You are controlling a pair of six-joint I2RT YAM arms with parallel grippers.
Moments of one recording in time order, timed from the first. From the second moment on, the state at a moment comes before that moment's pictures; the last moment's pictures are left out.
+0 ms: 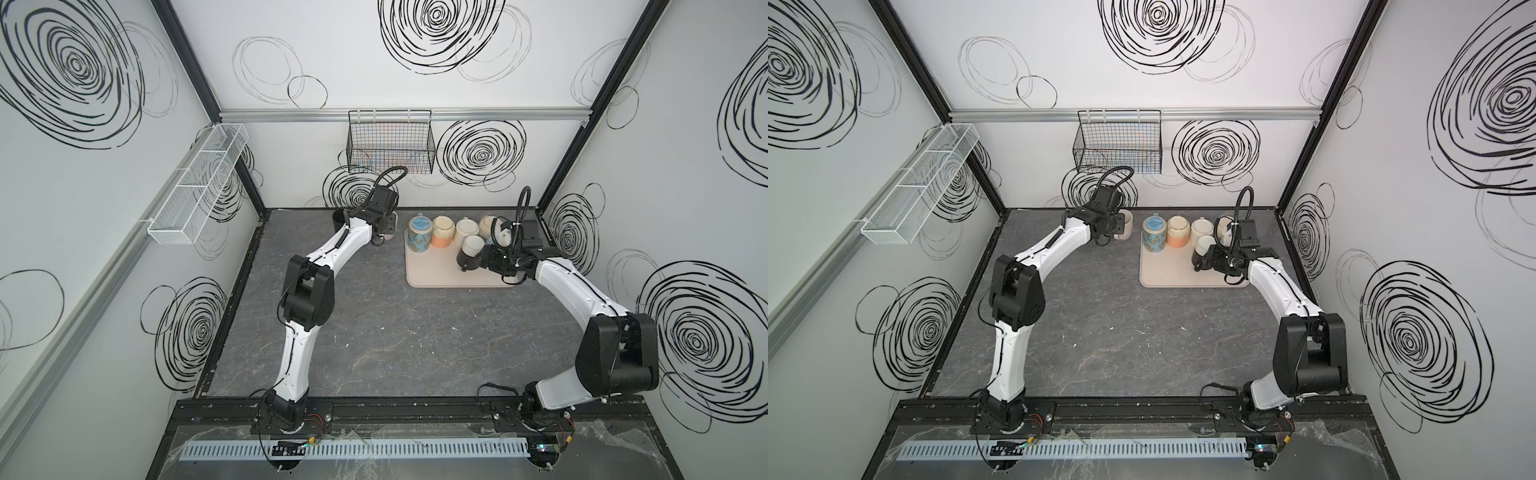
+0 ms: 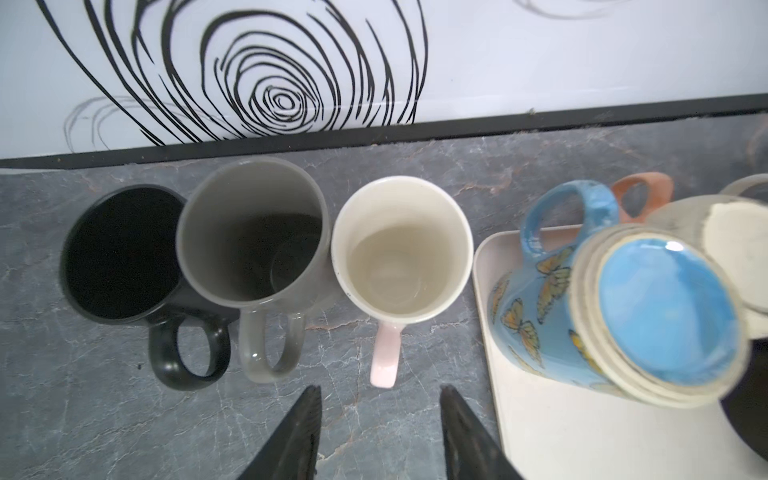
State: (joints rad) left arm -0.42 2.16 1.96 -0.61 -0.24 -0.28; right arm 0.12 1.52 1.13 -0.55 -0.25 0.38
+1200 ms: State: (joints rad) left arm -0.50 1.31 0.73 -0.22 -0.15 -0.41; right arm 0.37 1.99 1.52 -0.74 0.17 0.50
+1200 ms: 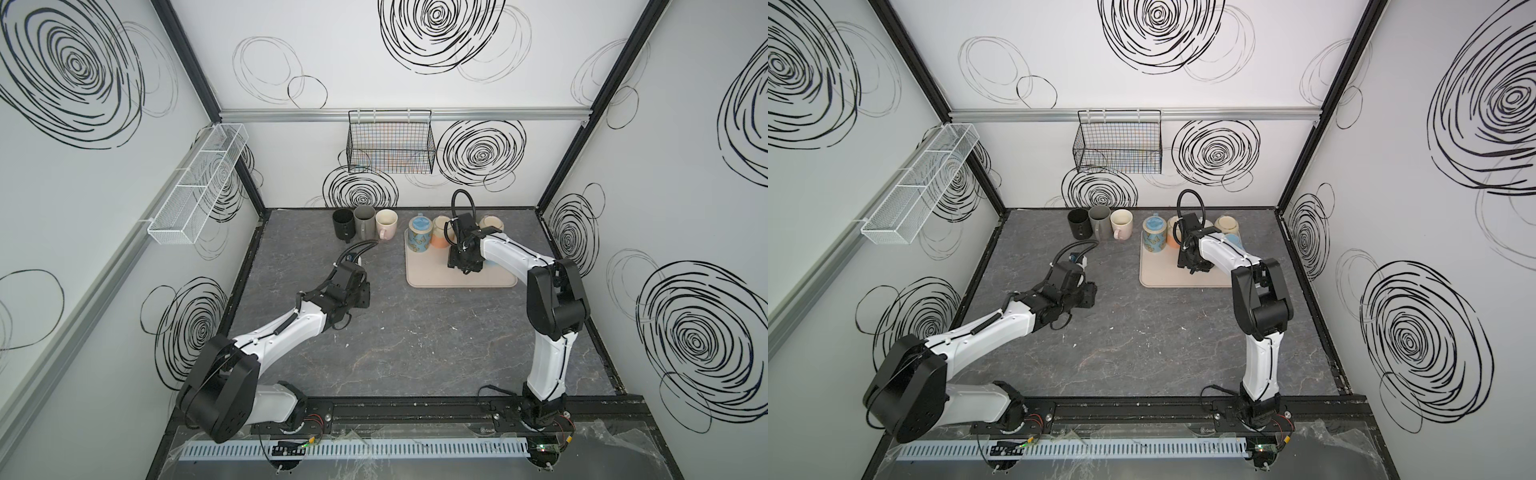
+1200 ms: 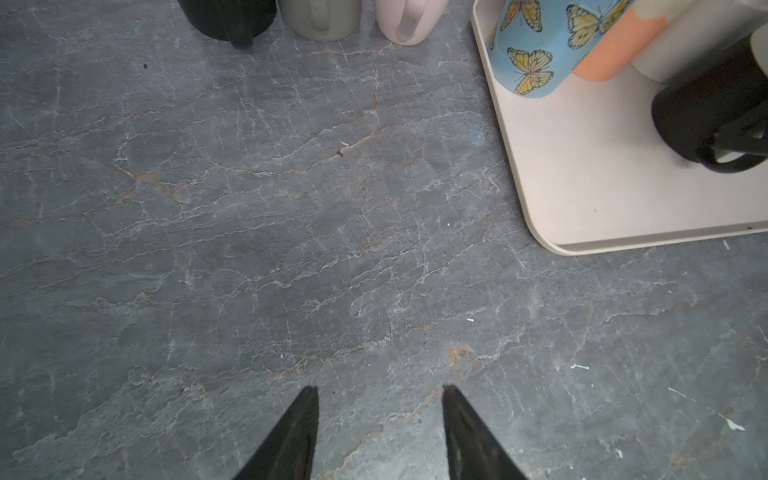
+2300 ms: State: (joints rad) left arm -0.52 1.30 0.63 -0.14 -0.11 -0.46; right arm 0.56 1.91 1.37 -0.70 0.23 0.38
